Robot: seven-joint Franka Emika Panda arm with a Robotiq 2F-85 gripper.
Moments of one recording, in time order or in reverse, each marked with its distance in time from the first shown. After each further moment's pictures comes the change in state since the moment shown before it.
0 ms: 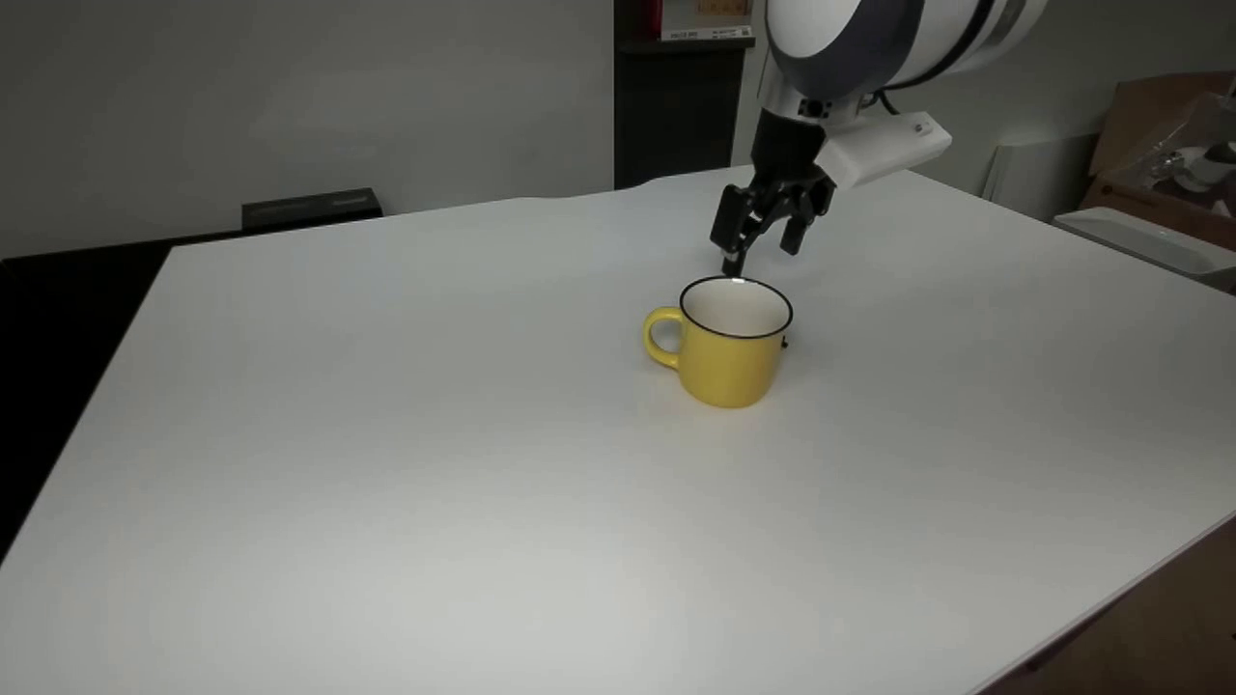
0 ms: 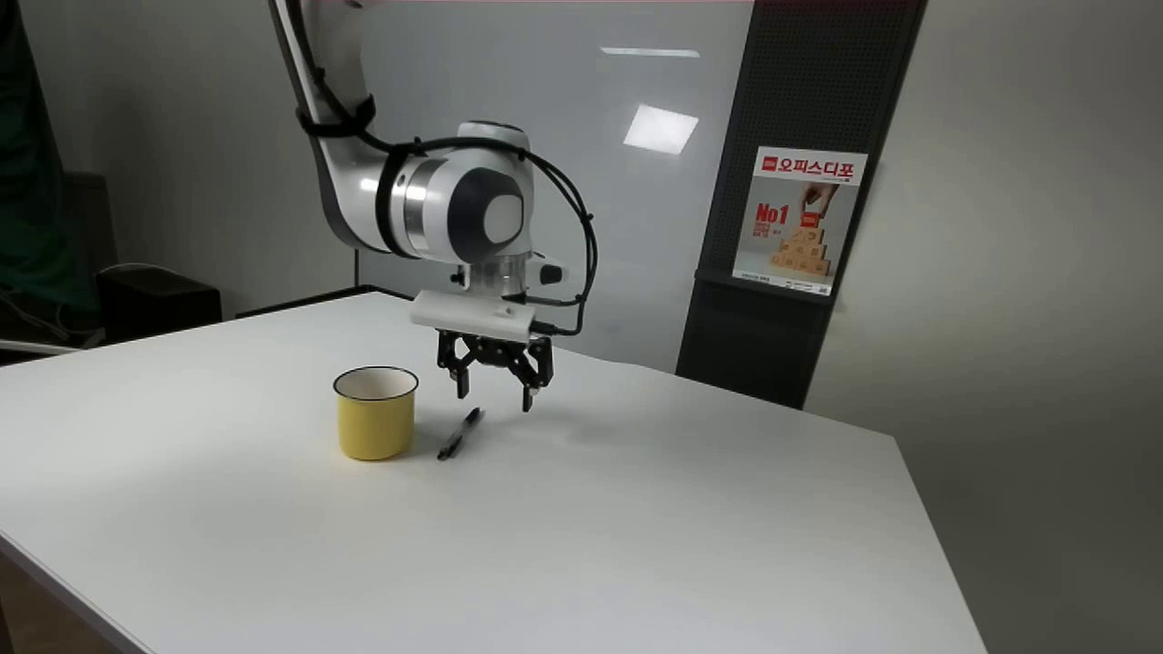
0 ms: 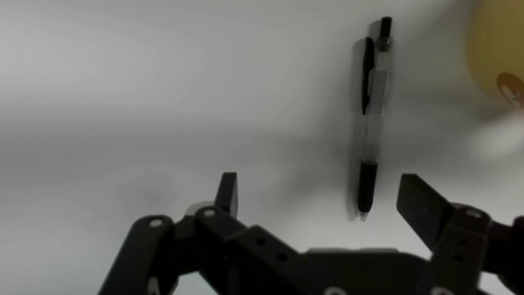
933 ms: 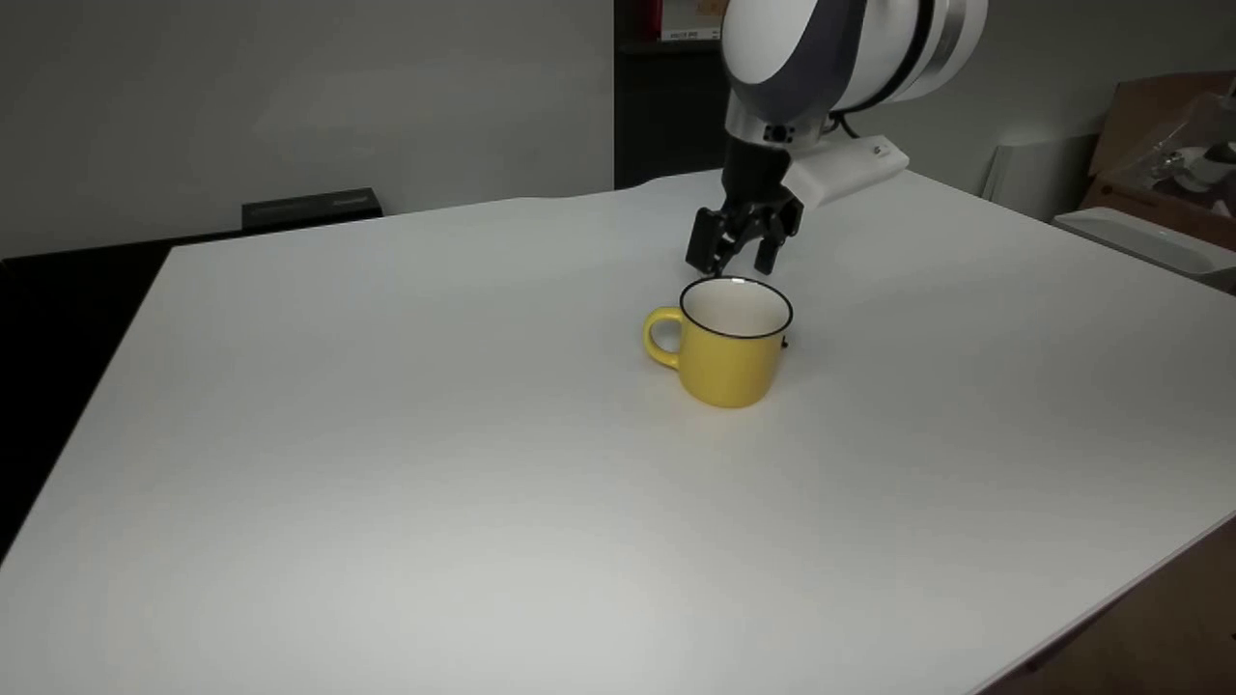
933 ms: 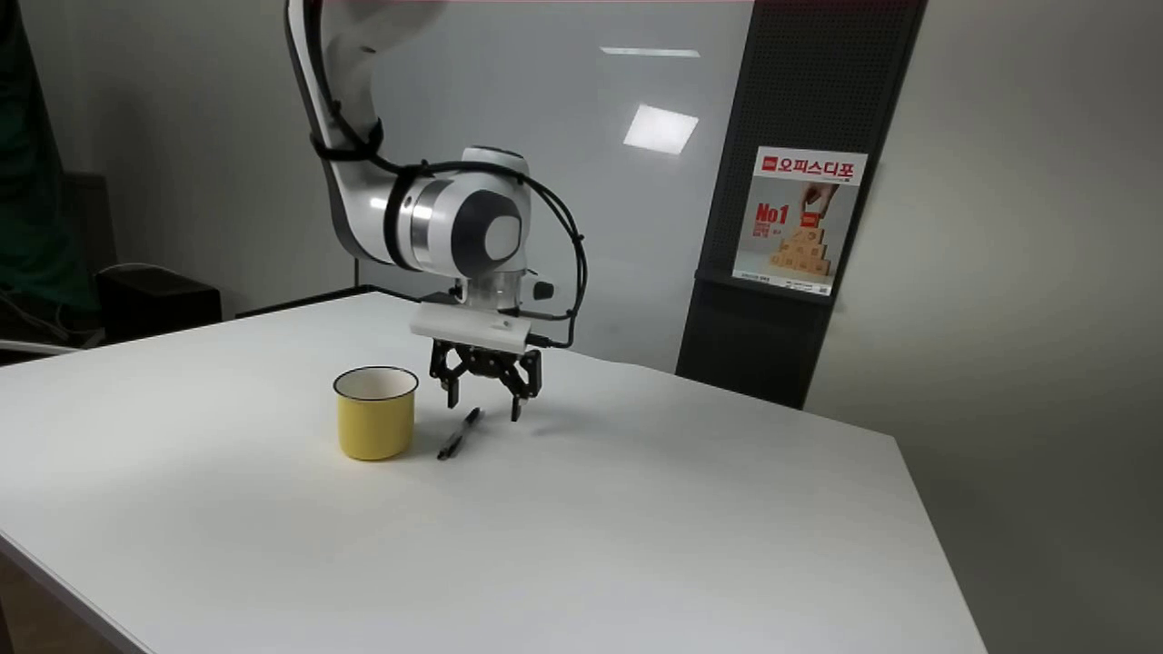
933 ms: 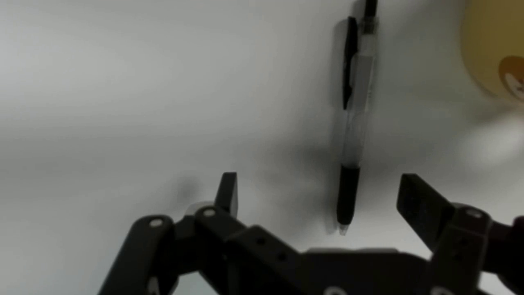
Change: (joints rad) arm -0.001 0.095 0.032 0.117 0.007 -0.080 -0.033
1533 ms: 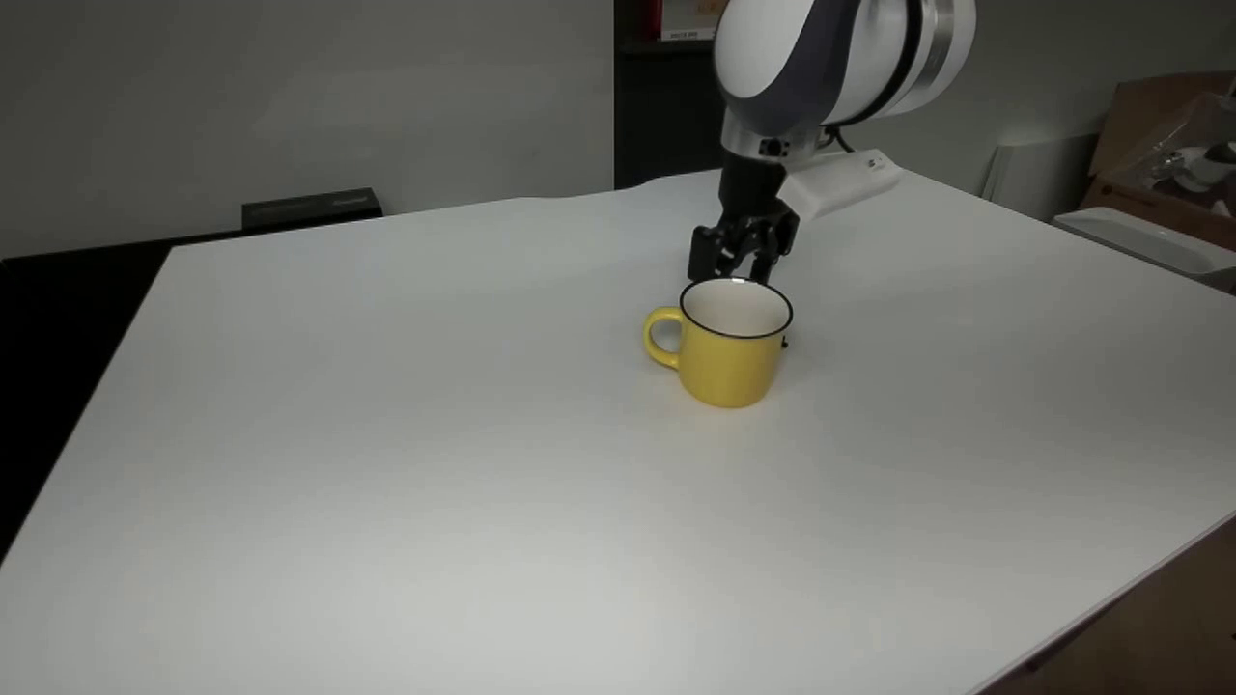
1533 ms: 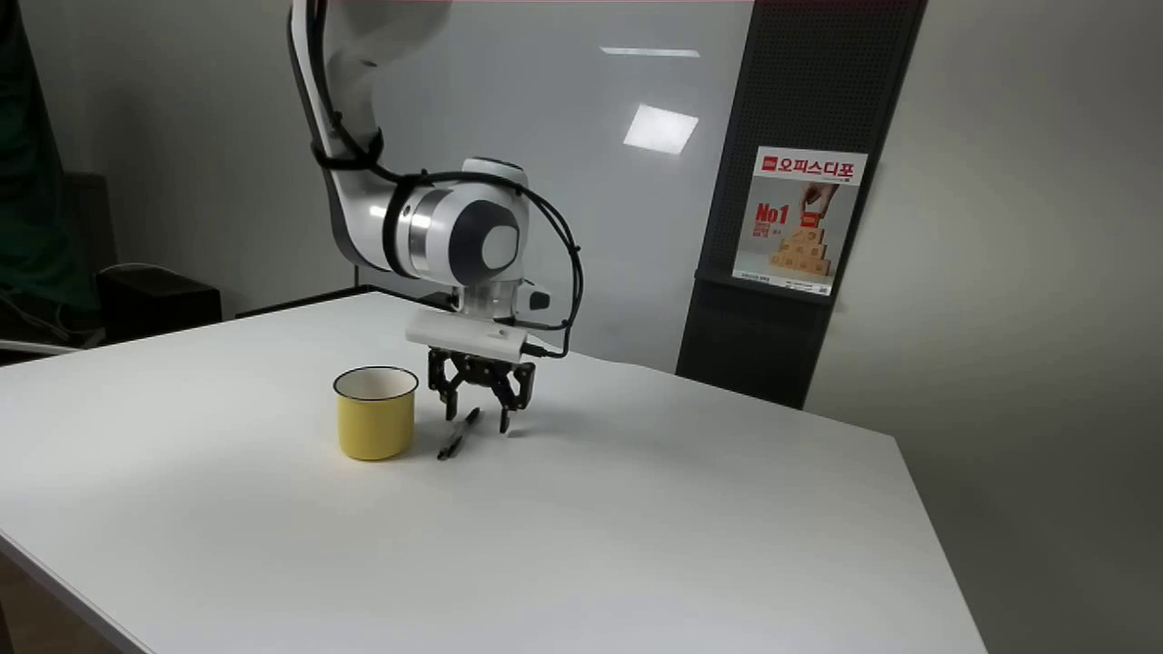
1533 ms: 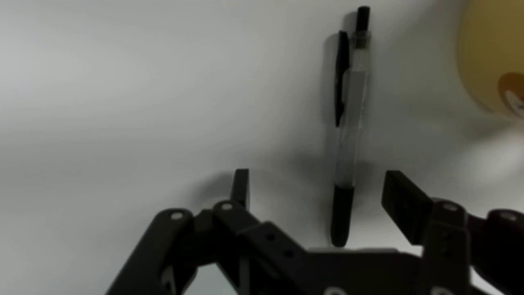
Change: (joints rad) arm 0.000 0.026 0.007 0.017 0.009 -0.024 -0.003
